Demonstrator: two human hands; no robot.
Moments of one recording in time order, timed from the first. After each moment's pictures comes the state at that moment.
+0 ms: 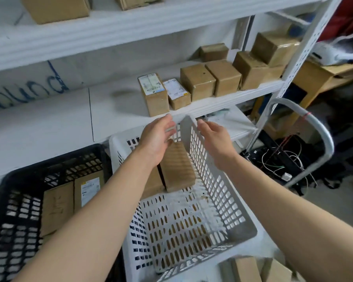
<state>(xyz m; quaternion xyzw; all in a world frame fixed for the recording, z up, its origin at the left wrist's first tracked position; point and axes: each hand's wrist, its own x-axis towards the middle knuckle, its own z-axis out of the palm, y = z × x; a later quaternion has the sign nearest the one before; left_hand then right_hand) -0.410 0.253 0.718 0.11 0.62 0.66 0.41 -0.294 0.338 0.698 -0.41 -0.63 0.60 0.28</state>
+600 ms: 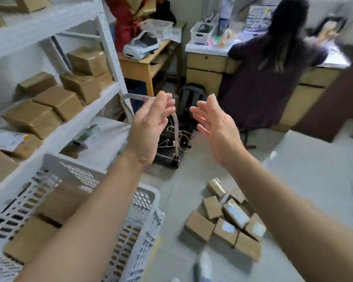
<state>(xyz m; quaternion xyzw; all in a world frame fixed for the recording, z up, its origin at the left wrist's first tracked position) -0.141 0.277 0.793 0.50 0.39 0.51 0.58 0.002 0.259 0.779 -0.52 -0.39 0.49 0.58</state>
